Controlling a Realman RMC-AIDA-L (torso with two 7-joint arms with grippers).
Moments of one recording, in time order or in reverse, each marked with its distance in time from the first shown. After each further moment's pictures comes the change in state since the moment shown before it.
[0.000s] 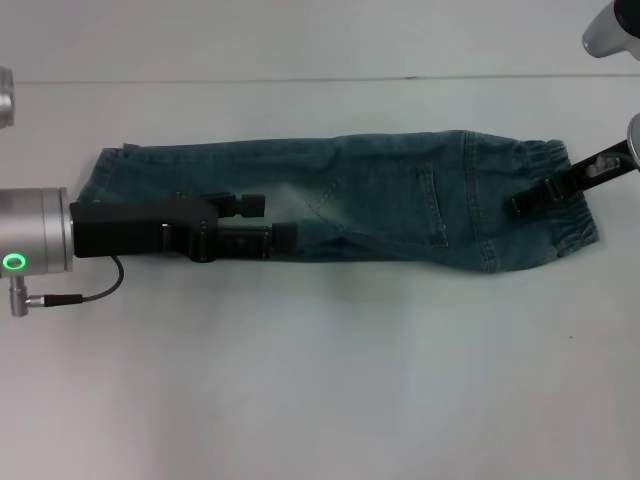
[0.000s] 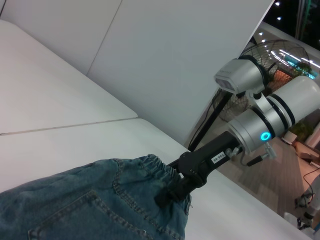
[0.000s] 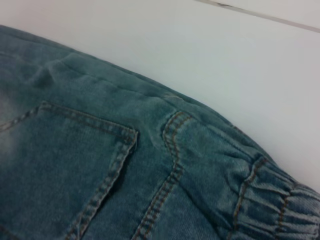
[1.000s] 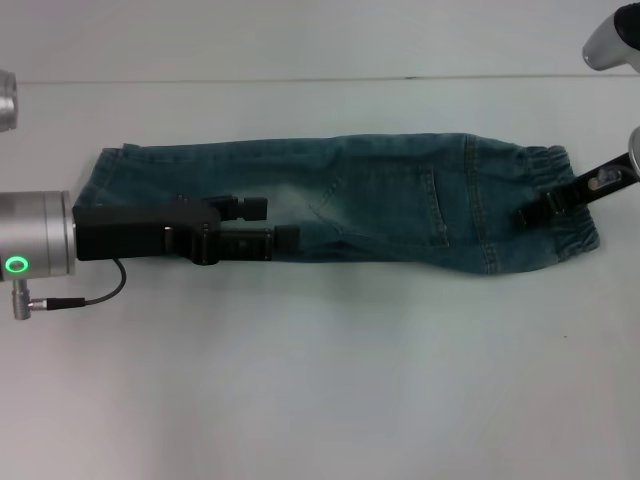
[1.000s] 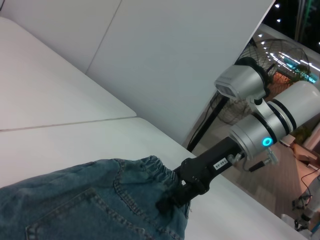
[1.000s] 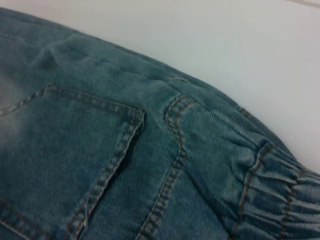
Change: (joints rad) left arm 0.000 -0.002 0.000 -0.011 0.000 -0.001 -0.003; right arm -0.013 0.007 0.004 -0.010 -0.009 -0.034 0.001
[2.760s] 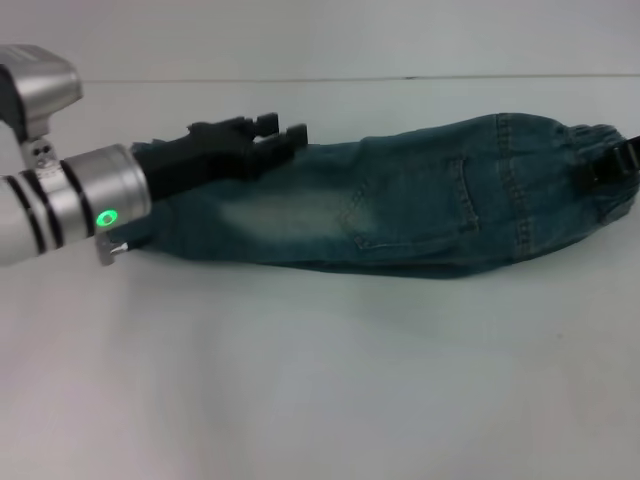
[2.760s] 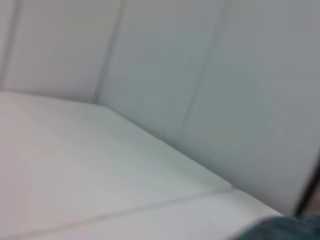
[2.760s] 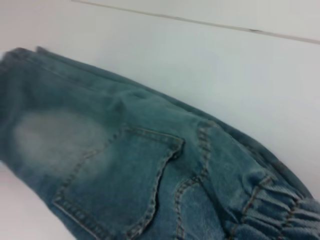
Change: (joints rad) left arm -0.049 -0.082 0.024 -0.121 -0.229 -0.423 0.239; right arm -0.040 -0.086 0.200 -0.211 0.110 -0.403 -0.081
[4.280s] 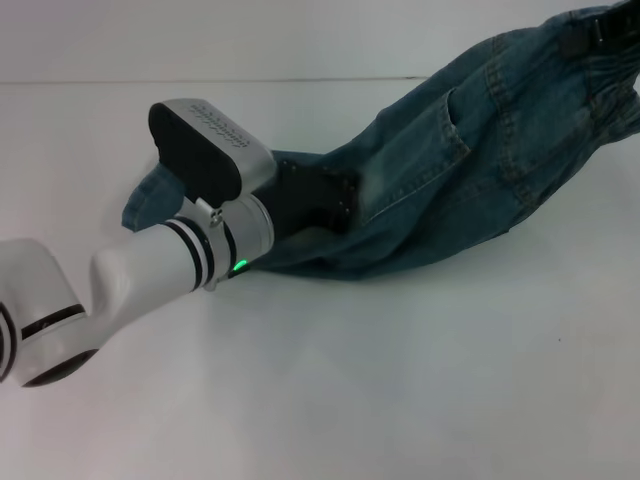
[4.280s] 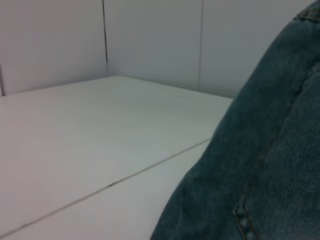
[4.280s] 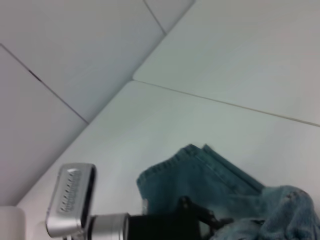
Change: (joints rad) left arm -0.274 -0.007 -0.019 -0.639 -0.423 -0.437 0.936; right arm 0.088 -0.148 0.075 -0.002 0.360 -0.270 0.066
